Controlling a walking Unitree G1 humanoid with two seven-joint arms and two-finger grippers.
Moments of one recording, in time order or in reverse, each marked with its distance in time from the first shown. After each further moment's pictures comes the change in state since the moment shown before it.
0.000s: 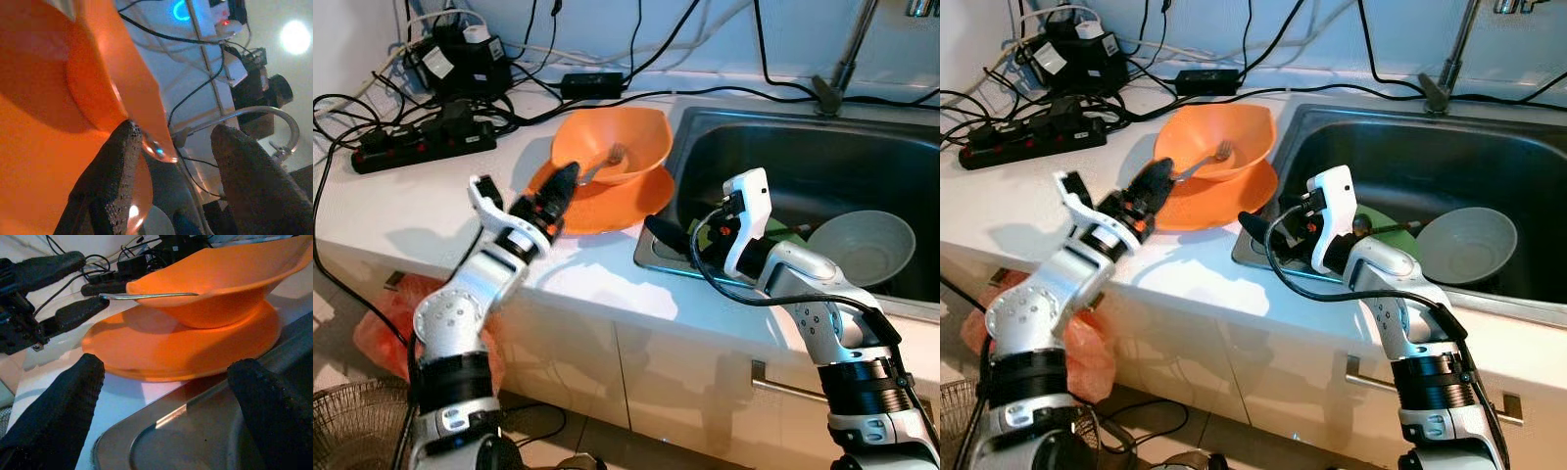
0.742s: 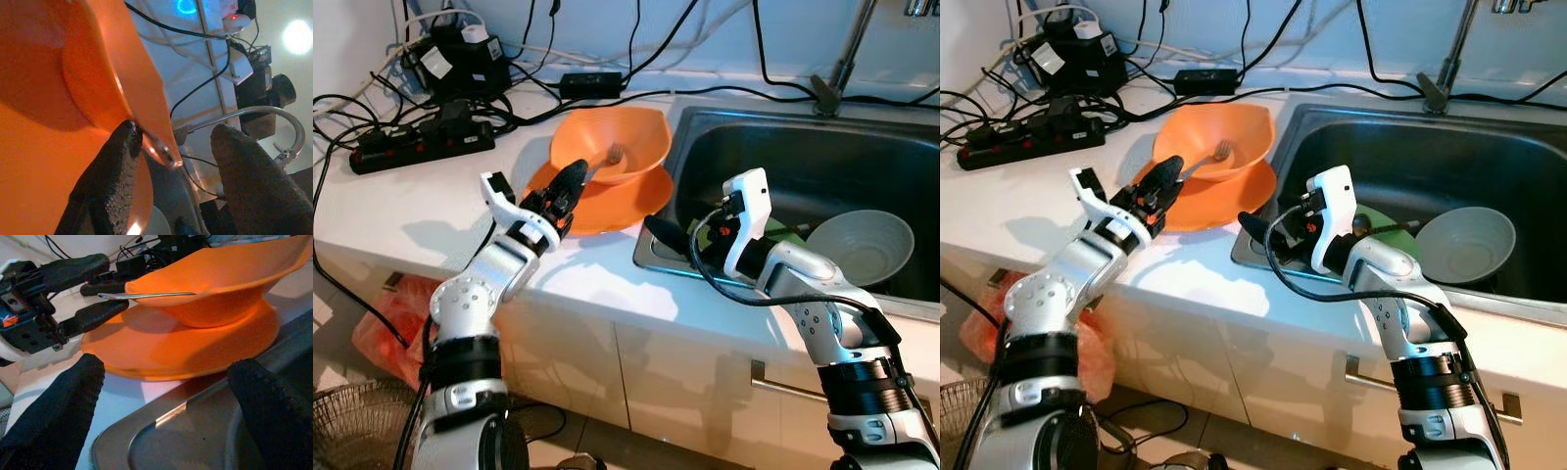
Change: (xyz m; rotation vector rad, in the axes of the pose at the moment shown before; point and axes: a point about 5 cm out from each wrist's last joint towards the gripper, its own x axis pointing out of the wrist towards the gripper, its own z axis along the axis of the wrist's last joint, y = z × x) left arm 0.019 0.002 -0.004 -0.036 0.018 -0.003; right arm 0.000 0.000 0.000 0.000 0.000 0.000
